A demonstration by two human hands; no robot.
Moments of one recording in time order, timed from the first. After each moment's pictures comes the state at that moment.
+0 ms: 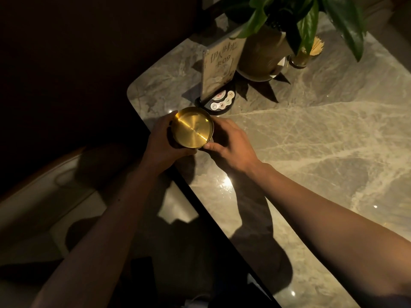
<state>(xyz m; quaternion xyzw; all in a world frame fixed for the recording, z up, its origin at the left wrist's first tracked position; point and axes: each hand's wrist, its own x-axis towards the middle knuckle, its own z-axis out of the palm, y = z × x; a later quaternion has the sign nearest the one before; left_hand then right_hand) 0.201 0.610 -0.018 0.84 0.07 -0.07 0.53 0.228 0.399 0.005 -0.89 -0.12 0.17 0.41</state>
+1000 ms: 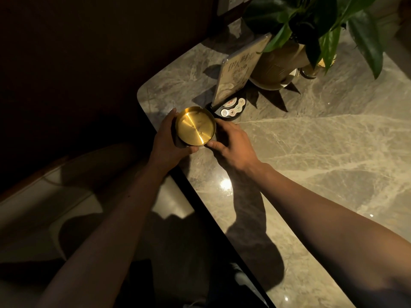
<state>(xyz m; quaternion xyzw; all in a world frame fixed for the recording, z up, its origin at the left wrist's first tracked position) 0.211 0.618 -0.027 0.83 0.13 -0.07 0.54 0.248 0.417 -0.011 -0.91 -0.12 0.18 0.35</state>
